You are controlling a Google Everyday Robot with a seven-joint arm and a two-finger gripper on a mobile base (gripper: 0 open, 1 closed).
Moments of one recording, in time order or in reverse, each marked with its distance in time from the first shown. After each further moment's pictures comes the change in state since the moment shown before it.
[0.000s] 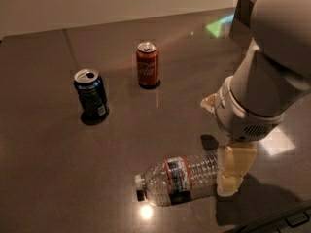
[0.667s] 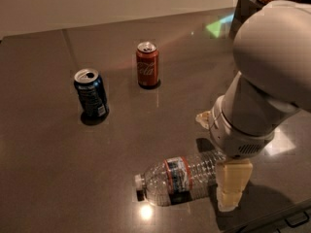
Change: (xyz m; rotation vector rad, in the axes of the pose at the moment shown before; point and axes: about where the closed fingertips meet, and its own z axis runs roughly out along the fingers) arm 0.003 0.018 0.026 -0.036 0.040 -0.063
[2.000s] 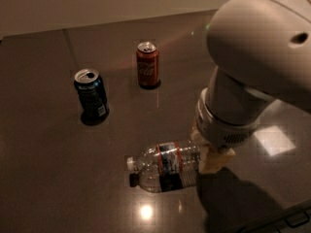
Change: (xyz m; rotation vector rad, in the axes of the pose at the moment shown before) arm -0.013 -0.012 -0.005 -0.003 0.059 -0.039
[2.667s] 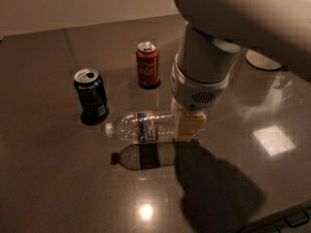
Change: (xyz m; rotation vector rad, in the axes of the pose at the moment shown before) arm -0.036 -0.062 -0.026 0.047 -0.030 0.056
